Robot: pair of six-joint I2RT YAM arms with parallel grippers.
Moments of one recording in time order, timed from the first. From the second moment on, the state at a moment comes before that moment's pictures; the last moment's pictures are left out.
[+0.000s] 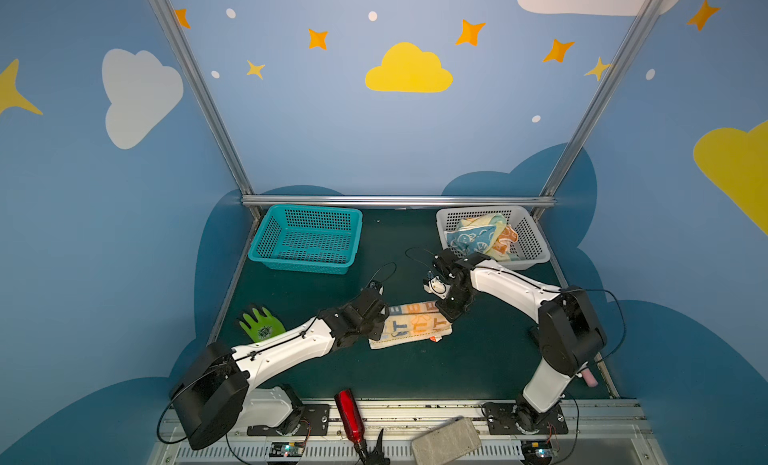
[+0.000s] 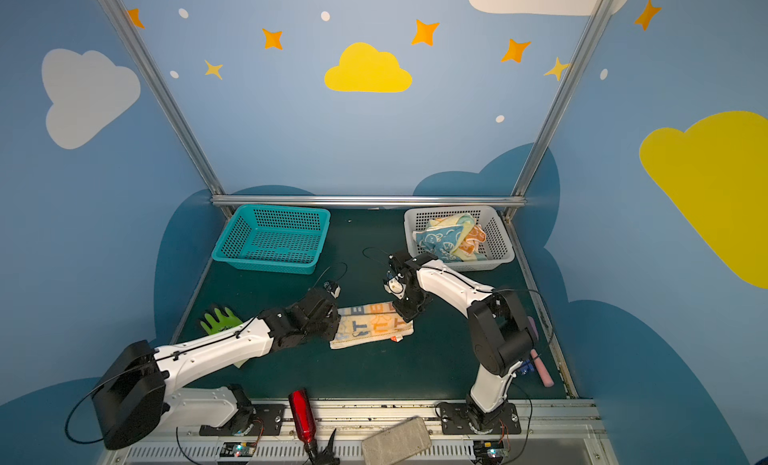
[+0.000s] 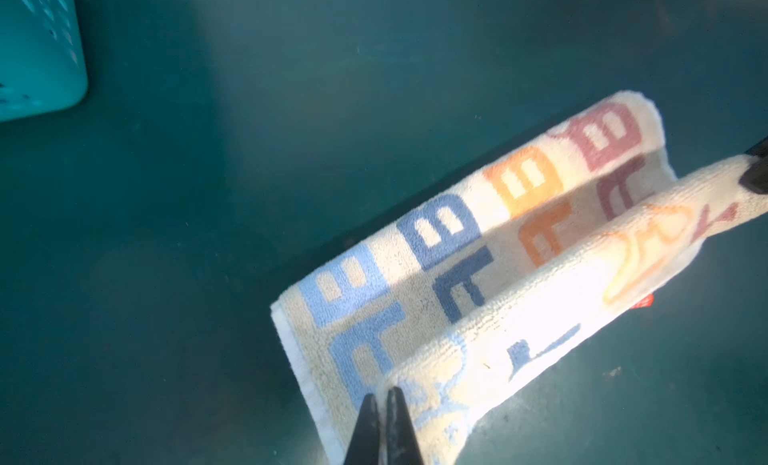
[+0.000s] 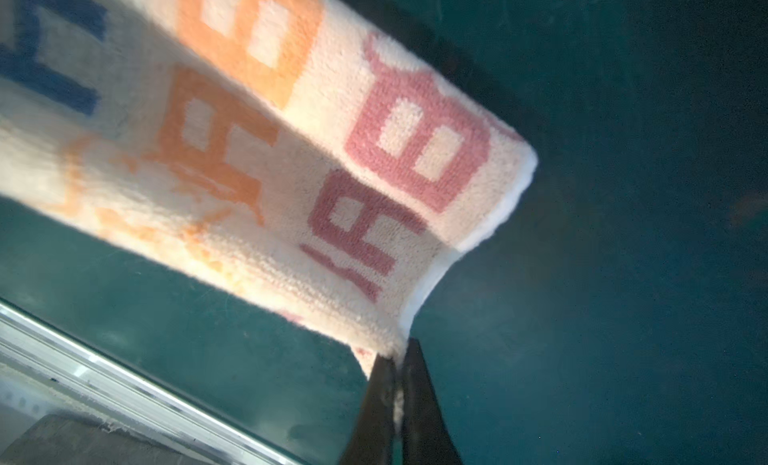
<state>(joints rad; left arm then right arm) -0.82 1.30 0.72 -0.40 -0.19 -0.45 0.62 1.76 1.25 -1.06 -0.08 -0.13</state>
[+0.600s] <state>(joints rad) -0.90 1.20 0.60 -0.36 -0.19 -0.51 0.67 1.74 1.18 -1.07 -0.09 -0.11</state>
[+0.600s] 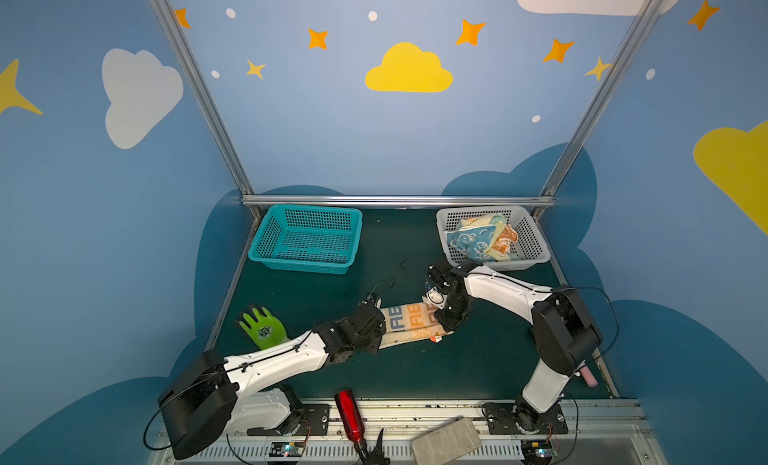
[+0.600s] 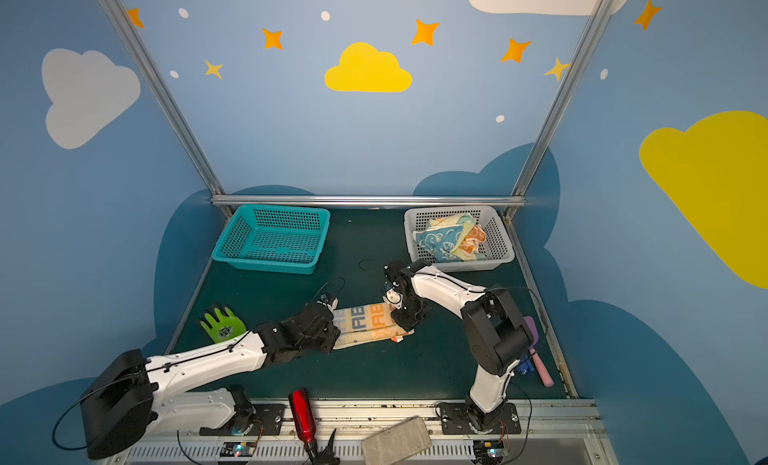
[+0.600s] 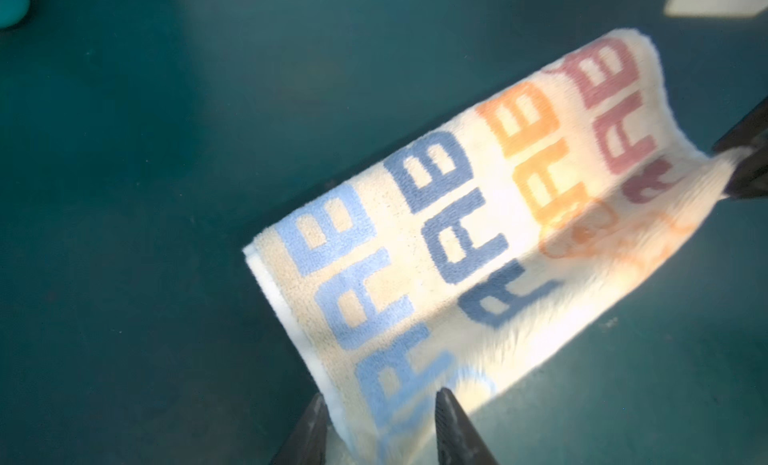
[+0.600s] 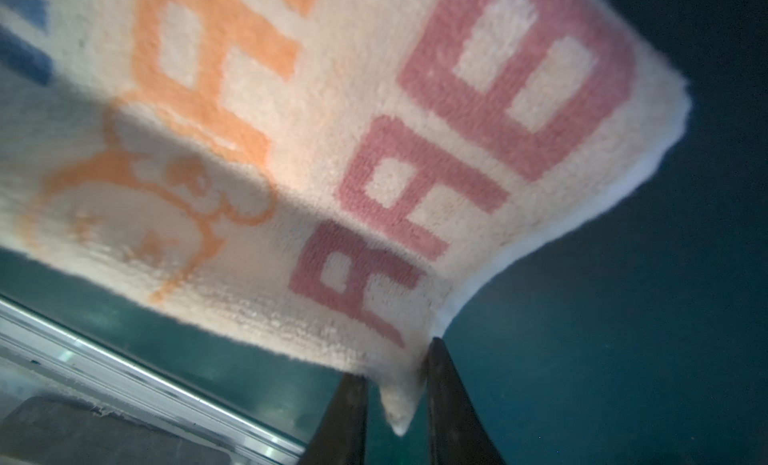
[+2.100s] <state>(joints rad) -0.74 1.32 0.52 -0.17 0.01 -0.84 0.78 1.74 0.99 -0.49 -0.20 0.40</state>
